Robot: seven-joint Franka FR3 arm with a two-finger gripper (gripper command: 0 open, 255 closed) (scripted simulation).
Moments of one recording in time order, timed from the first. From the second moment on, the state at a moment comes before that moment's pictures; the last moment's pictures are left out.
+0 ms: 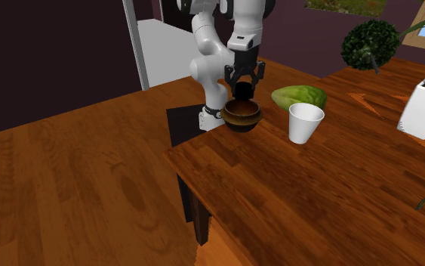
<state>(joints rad) 0.07 -1.02 0.00 -2.72 0.02 1.70 0.06</state>
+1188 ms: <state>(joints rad) 0.07 -1.03 0.00 -2.83 0.02 1.81 0.06</state>
